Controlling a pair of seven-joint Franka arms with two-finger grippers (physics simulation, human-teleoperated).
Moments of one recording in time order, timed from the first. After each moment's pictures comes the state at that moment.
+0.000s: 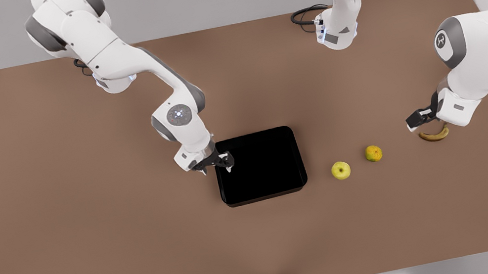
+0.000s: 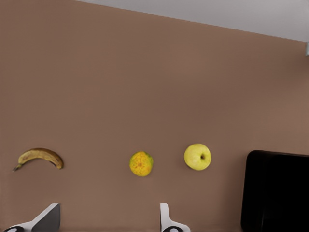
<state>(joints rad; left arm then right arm) -0.02 0.18 0.01 -1.61 -0.04 1.82 -0.16 0.48 0.49 0.15 -1.85 -0.18 2.62 0.92</state>
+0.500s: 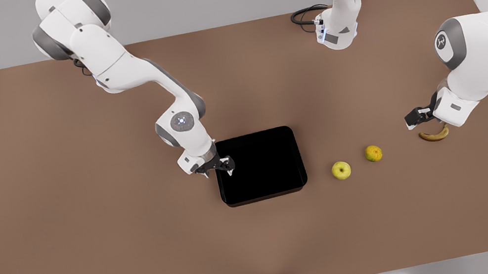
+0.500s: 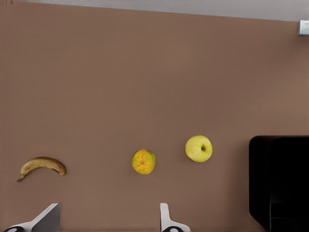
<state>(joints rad) -0.02 0.18 0.01 -1.61 -0.04 1.81 -0.05 0.47 0.57 0.15 -1.88 -0.23 2.74 0.97</state>
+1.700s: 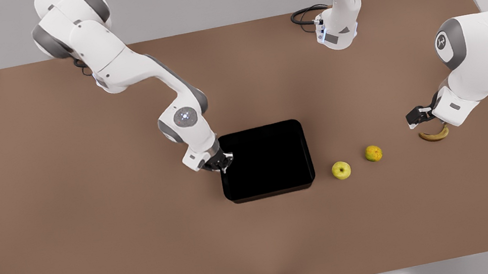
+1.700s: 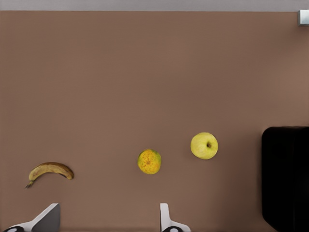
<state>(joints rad) -0.02 0.18 0.01 -1.61 -0.01 1.81 0.00 0.47 0.54 0.19 -1.88 -0.22 2.69 0.81</state>
